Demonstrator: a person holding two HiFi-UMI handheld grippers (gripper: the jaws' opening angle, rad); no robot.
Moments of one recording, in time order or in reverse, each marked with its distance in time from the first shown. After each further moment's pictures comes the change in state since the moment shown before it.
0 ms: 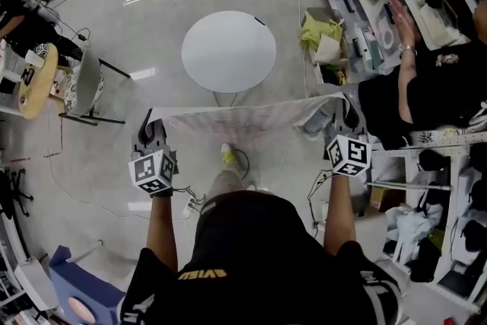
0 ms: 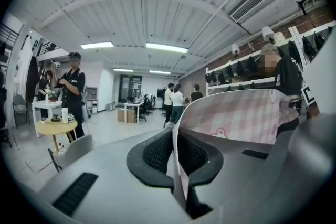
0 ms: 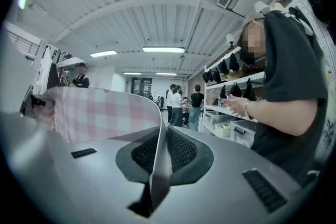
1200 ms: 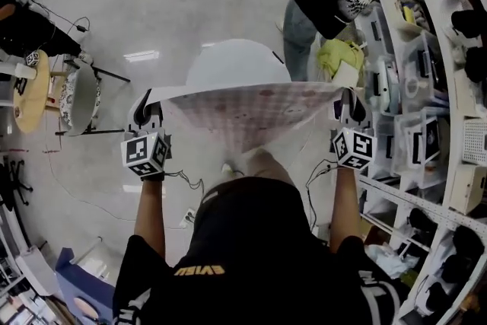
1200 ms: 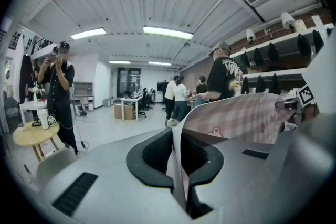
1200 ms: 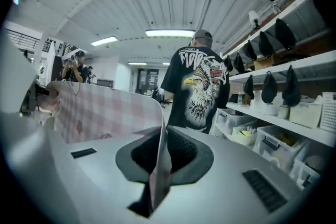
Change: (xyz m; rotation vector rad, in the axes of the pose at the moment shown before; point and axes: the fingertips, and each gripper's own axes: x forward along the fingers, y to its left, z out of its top) left arm 0.352 0.066 0.048 -0.015 0.067 -0.004; right arm 0.383 -0.017 0.014 -0.055 0.090 0.079
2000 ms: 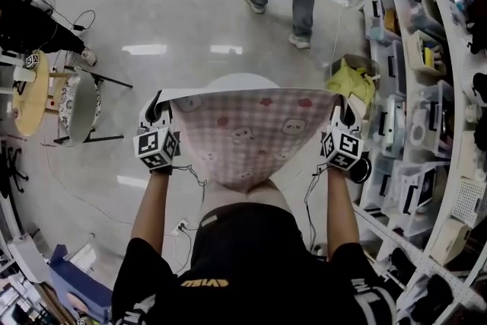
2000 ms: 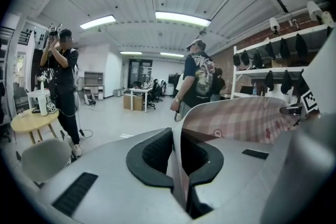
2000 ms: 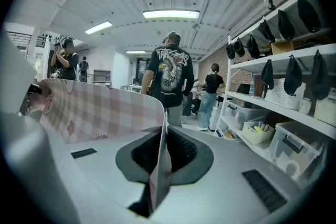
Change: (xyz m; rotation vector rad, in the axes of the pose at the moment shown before) left arm 0.192 0.063 -0.030 -0.079 0.094 0.115; right arm 0.237 0.012 -0.031 -0.016 0.129 0.004
